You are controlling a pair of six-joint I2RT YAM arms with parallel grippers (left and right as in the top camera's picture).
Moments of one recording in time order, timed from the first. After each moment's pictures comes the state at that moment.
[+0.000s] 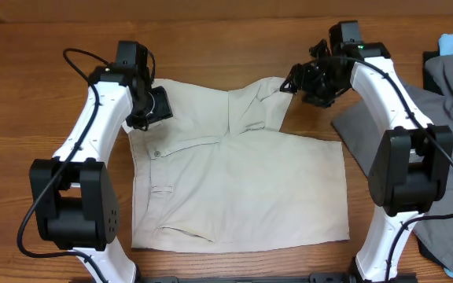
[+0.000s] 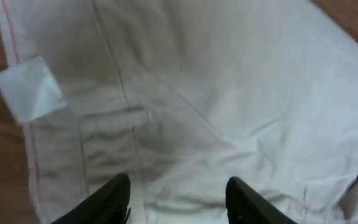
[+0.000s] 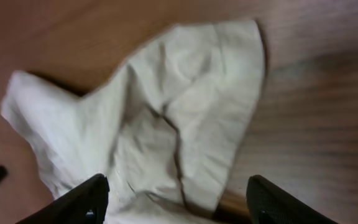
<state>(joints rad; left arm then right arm) -0.08 1.91 1.49 -0.91 0.12 -0.39 0.08 2.11 1.75 -0.93 -0.49 0.33</state>
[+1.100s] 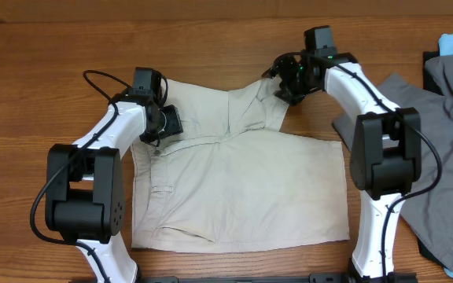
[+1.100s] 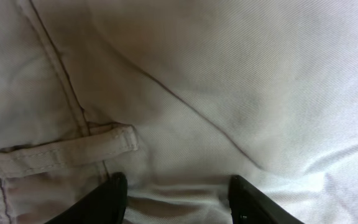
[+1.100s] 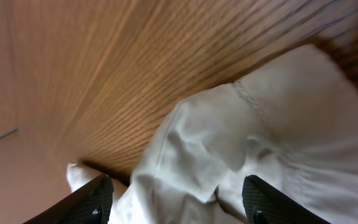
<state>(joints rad) -0.11 1.97 1.25 -0.59 0.12 -0.40 0.16 2.28 1.75 -0.58 -0.51 0.94</state>
